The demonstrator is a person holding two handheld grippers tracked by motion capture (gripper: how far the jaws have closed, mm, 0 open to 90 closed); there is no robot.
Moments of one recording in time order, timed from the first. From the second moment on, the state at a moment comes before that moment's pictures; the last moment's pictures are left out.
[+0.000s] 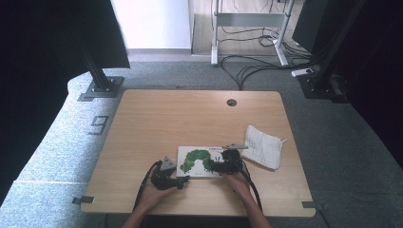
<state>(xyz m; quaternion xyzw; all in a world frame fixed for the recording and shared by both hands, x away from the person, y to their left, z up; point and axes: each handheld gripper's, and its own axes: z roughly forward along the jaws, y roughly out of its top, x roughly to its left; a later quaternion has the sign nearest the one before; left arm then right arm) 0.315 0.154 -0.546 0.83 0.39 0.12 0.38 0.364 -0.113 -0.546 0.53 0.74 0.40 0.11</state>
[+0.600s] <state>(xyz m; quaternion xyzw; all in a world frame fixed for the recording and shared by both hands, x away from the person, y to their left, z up) 0.313 0.149 -0.547 0.84 0.37 0.13 0.36 0.363 -0.129 -0.533 0.55 0.70 0.45 0.06</state>
